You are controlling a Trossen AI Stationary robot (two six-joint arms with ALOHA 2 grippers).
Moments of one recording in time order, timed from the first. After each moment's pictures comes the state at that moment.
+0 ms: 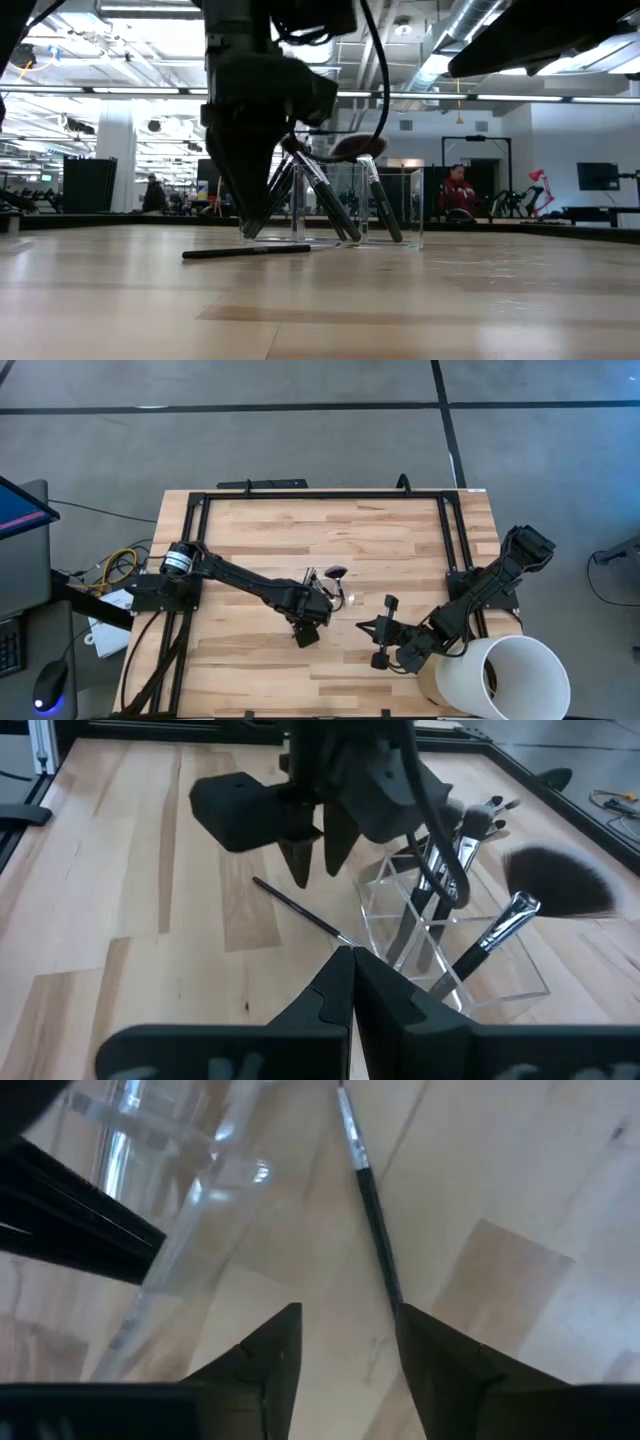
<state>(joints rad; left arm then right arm) -0.28 2.00 1.44 -0.86 -0.08 -0.59 0.72 1.54 0.83 -0.05 0.84 0.44</state>
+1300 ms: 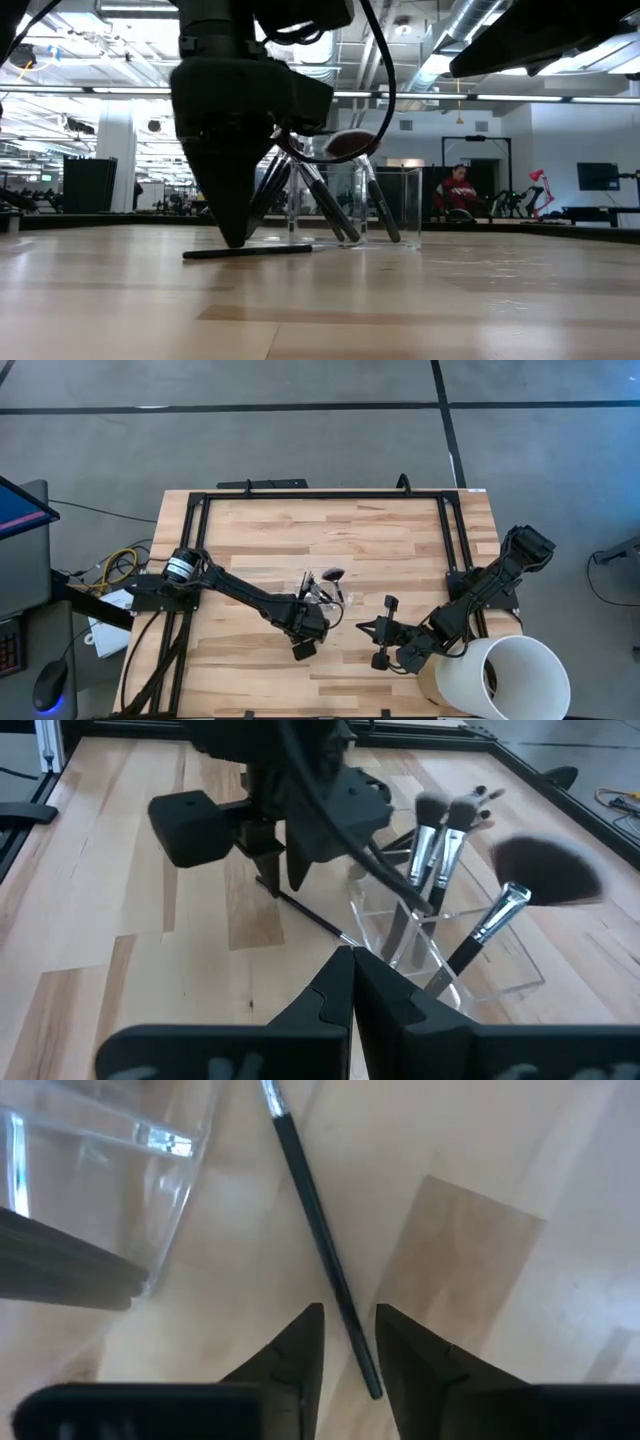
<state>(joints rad) -0.37 2.04 1.41 -0.79 -0.09 -0.62 0.72 1.54 0.83 -0.05 0.83 0.45</state>
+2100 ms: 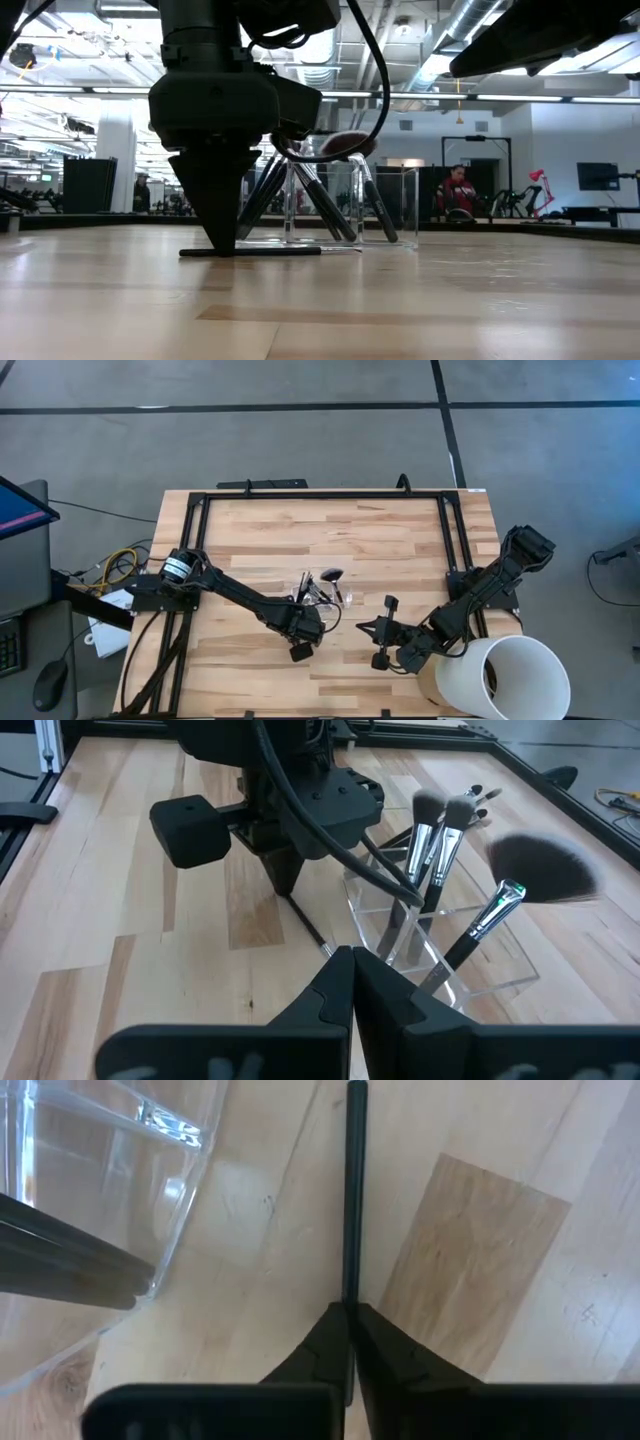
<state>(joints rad) -0.38 2.03 1.34 -0.74 -0.14 -0.63 0.72 1.54 0.83 -0.05 0.83 0.45</state>
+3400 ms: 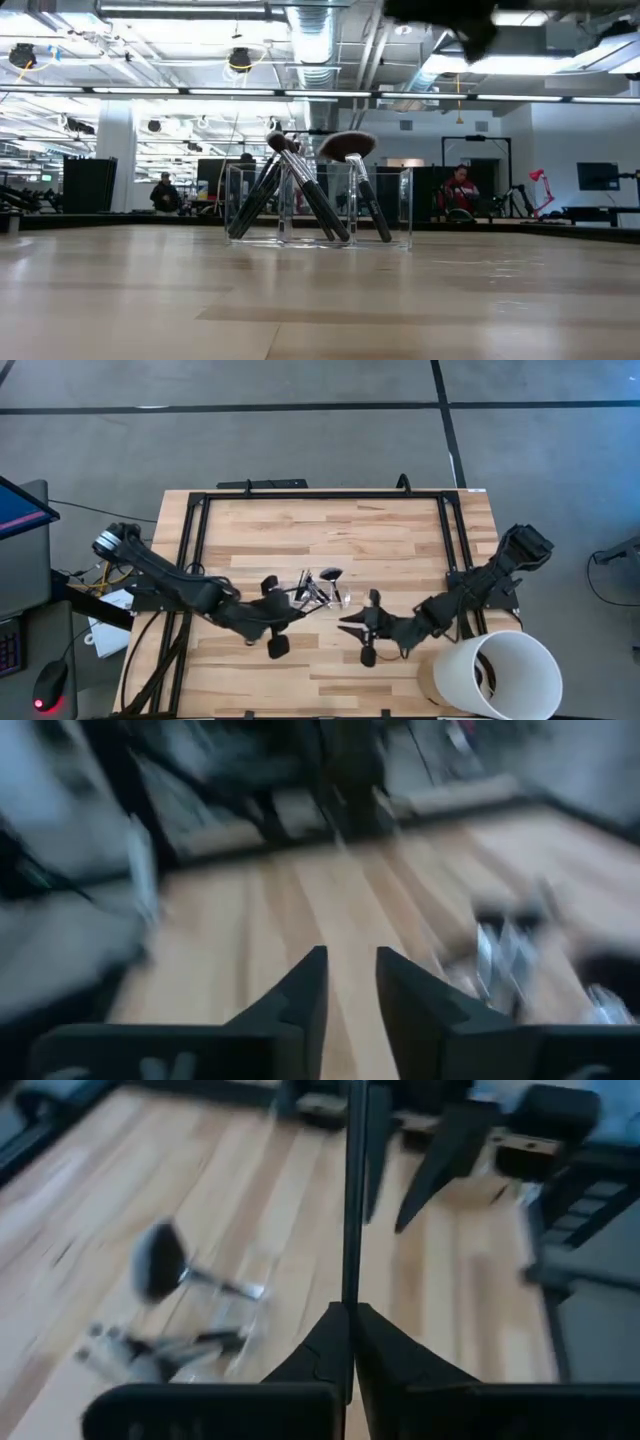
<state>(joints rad) -0.54 1.45 1.20 -0.44 -0.55 -0.45 0.59 1.54 0.82 0.34 0.67 0.34</state>
